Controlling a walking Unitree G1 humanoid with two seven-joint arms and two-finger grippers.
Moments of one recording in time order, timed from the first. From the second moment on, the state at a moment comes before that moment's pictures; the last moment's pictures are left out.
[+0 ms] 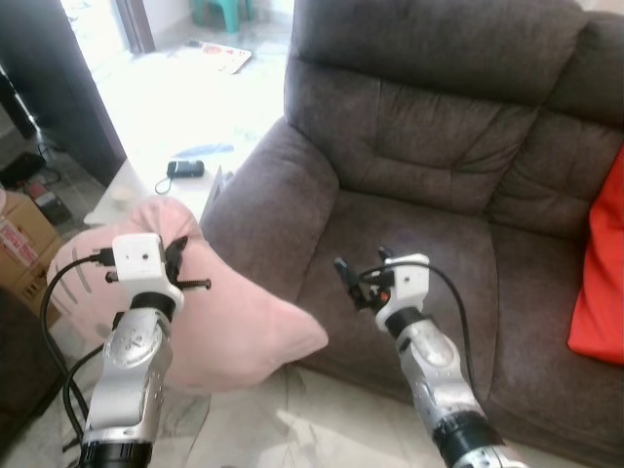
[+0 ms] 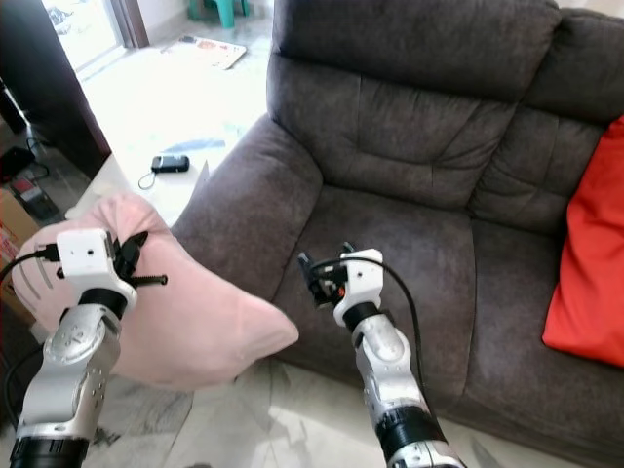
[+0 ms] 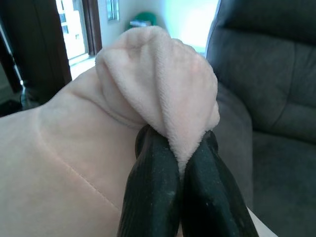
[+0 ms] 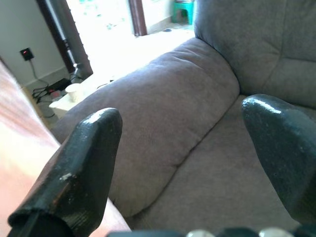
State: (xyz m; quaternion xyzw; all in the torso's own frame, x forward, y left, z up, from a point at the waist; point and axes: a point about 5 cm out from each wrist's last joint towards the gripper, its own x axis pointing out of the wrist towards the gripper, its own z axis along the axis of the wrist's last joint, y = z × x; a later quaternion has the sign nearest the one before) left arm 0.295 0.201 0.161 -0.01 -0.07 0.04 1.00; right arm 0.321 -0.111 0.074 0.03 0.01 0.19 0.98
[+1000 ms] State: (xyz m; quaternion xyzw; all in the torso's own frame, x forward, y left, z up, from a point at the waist) left arm 0.299 0.187 0.171 -0.01 -0.07 -0.03 1.00; right arm 0.289 -0.135 0.026 -0.12 0.16 0.41 0.89
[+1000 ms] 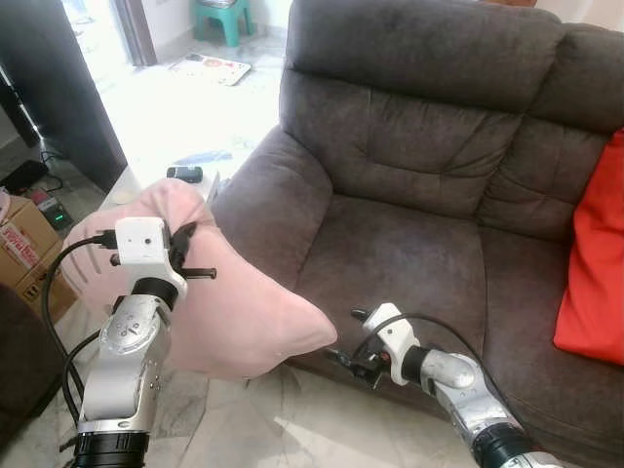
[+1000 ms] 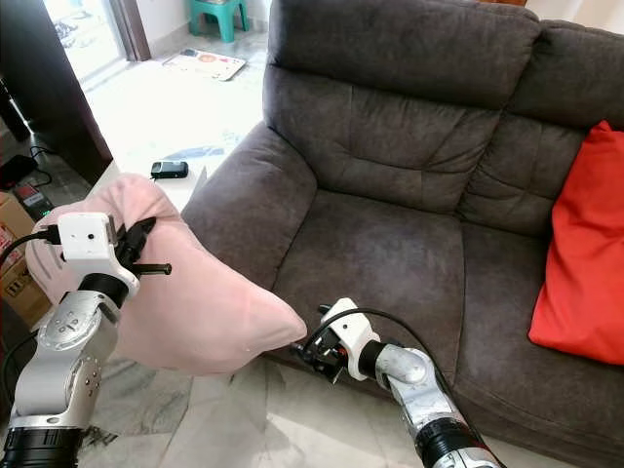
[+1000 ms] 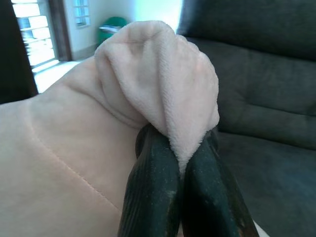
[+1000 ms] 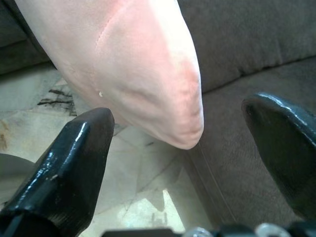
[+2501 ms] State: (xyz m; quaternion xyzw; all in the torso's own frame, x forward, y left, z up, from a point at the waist) left arm 0.297 0.159 0.190 -0.08 -0.08 -0.16 0.98; right arm 0.281 -0.128 -0.001 -0.08 0.21 0.34 0.91
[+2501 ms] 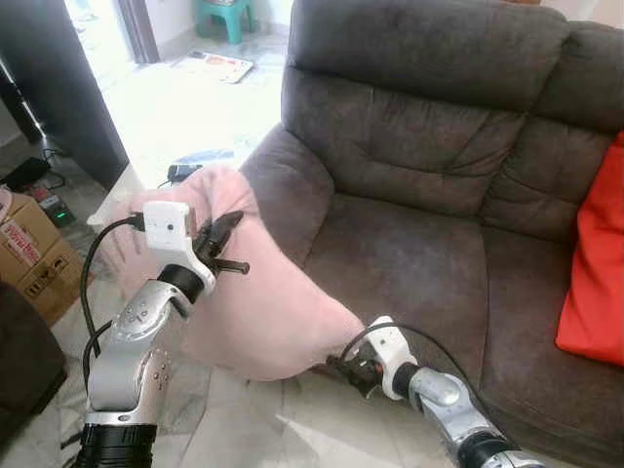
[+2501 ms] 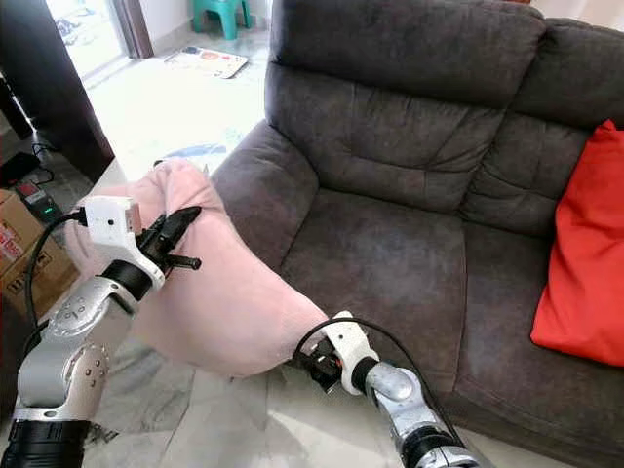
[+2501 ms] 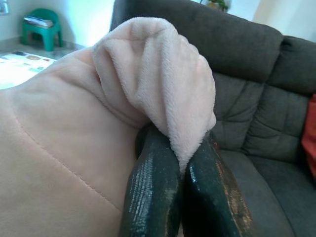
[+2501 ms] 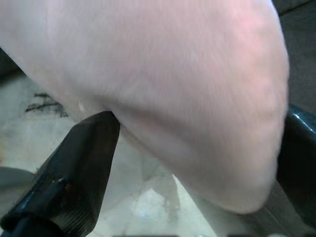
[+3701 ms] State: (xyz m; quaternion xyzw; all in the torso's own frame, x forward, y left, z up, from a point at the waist) left arm 0.298 0.154 0.188 -0.05 -0.07 -0.17 0.98; right arm 0.284 -0.130 0.006 -0.04 0.18 0.34 0.92
